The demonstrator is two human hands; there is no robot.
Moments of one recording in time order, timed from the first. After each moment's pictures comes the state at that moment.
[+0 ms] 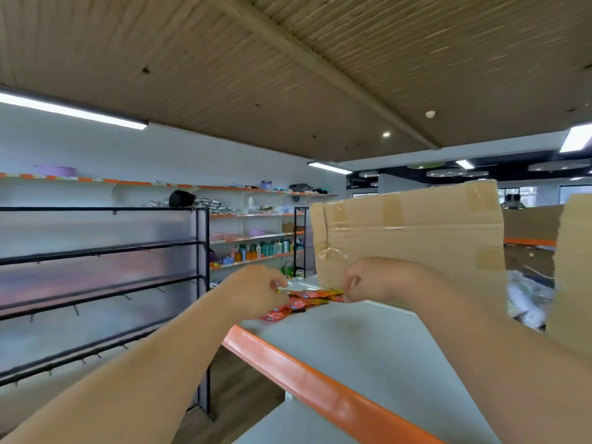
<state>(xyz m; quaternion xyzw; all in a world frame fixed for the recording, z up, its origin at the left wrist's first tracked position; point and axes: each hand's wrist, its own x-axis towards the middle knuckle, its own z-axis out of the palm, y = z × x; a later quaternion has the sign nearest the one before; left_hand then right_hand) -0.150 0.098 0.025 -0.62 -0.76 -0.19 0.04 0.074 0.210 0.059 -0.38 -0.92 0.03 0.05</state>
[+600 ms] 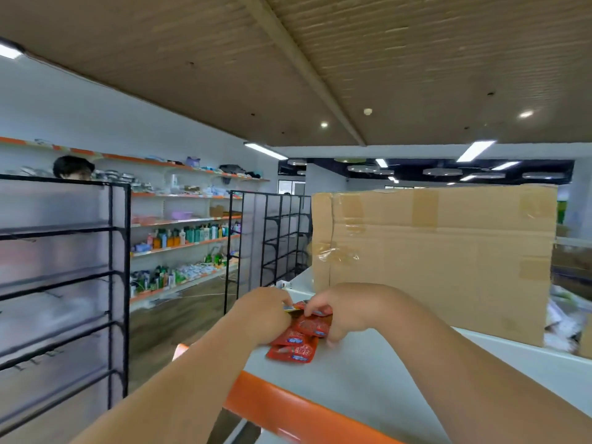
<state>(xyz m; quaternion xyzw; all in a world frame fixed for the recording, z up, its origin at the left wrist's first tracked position) -0.263 0.249 -0.031 -0.71 -0.69 -0.17 -0.02 -0.081 0.259 0.020 -0.45 -0.89 0.02 -0.06</state>
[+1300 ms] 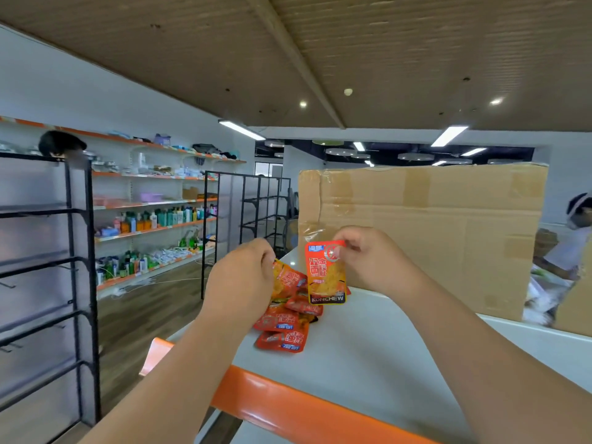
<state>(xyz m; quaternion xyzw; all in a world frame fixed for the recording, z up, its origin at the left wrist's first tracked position) -0.268 0.236 -0.031 -0.65 -0.60 -0.45 0.12 -0.048 0.274 0.023 -0.44 -0.80 0.12 0.40</state>
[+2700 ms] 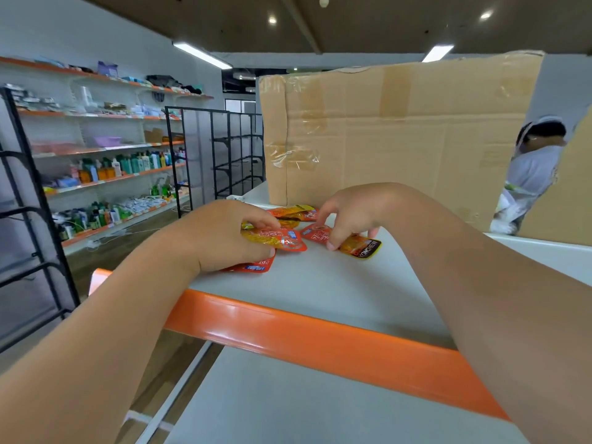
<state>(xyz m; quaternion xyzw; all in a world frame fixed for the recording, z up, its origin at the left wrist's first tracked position) -0.259 0.223 -0.034 -0.80 -0.54 -0.23 -0.09 -0.028 0.276 0.013 -0.60 -0.79 0.07 -0.07</state>
